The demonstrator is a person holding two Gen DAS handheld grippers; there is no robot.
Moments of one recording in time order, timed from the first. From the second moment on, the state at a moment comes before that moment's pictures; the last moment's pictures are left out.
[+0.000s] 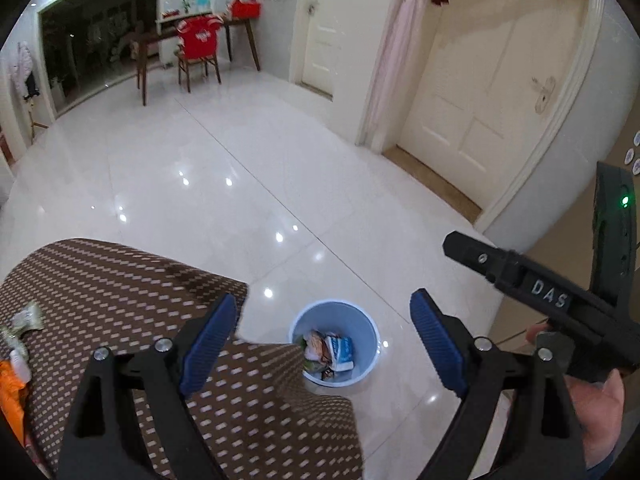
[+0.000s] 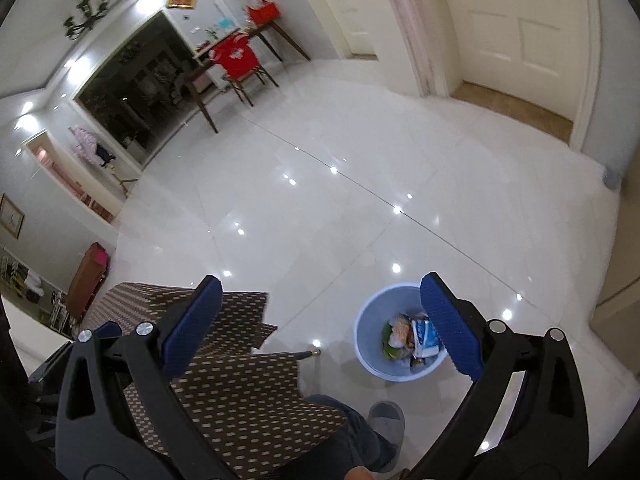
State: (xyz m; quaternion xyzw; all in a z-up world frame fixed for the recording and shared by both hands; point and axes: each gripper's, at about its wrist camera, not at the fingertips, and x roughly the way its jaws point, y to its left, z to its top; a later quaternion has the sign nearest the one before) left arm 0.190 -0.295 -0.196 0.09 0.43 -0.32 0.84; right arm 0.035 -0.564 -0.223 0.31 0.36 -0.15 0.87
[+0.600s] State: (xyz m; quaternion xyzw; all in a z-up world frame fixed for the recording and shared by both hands) left arm 0.163 -0.106 -0.156 0.05 0.34 -0.20 0.92; right arm 0.088 -0.376 -0.150 0.16 0.35 0.03 0.92
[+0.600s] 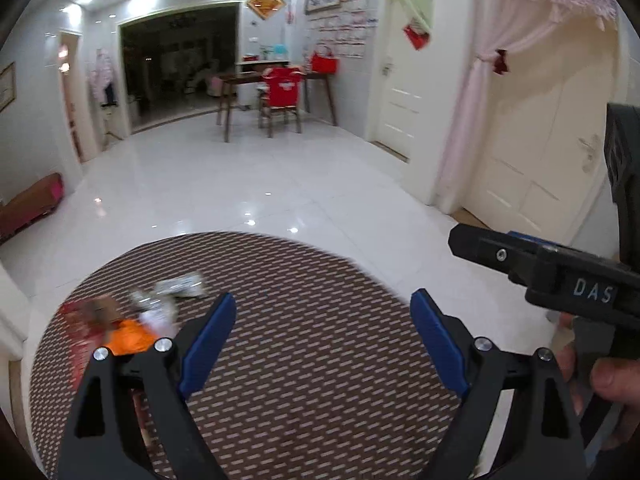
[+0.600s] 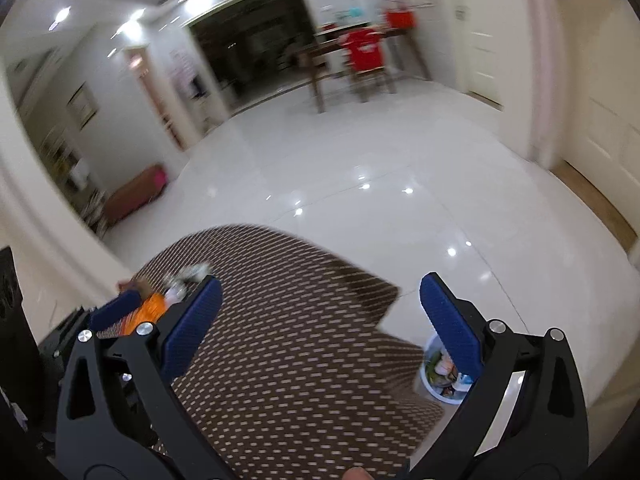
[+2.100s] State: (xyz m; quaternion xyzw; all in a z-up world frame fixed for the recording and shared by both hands) left arm 0.246 0.044 -0.259 0.11 0.43 -0.13 0.89; right arm 0.205 -0.155 -0.263 0.04 0.47 0.25 0.85
